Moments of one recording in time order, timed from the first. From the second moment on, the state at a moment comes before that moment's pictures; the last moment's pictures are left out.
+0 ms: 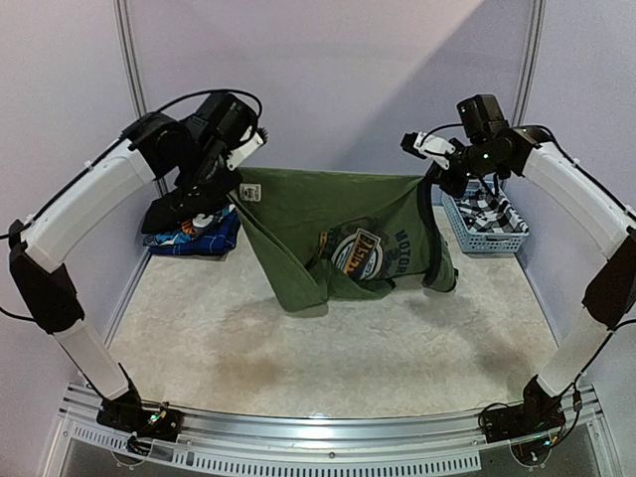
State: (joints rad) left arm -0.77 1.68 1.92 -1.13 -0.80 0.35; right arm 0.42 1.66 1.77 -0.82 -0.05 -0.76
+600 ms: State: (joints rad) left arm -0.94 1.55 2.17 -1.02 -0.85 0.57; right arm 0.41 1.55 2.05 -0.90 -0.01 -0.79
